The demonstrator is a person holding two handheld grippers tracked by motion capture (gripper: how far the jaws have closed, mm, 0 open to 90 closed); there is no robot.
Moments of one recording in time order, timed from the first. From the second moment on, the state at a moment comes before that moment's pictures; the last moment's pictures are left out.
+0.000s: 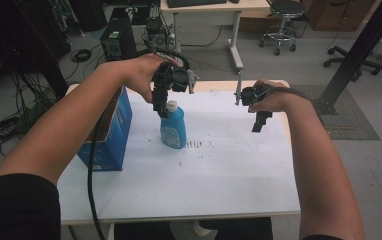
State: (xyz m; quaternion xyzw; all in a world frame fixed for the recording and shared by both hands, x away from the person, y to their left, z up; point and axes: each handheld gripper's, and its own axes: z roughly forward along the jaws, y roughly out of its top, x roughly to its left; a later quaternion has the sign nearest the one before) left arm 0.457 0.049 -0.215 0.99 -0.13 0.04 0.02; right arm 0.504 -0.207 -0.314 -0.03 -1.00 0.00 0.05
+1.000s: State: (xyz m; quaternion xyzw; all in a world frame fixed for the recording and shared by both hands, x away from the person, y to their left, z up) left arm 0.470 0.054 -0.268 0.99 -0.13 0.03 0.01; right arm 0.503 -0.204 -0.318 -0.03 -1.00 0.00 0.05
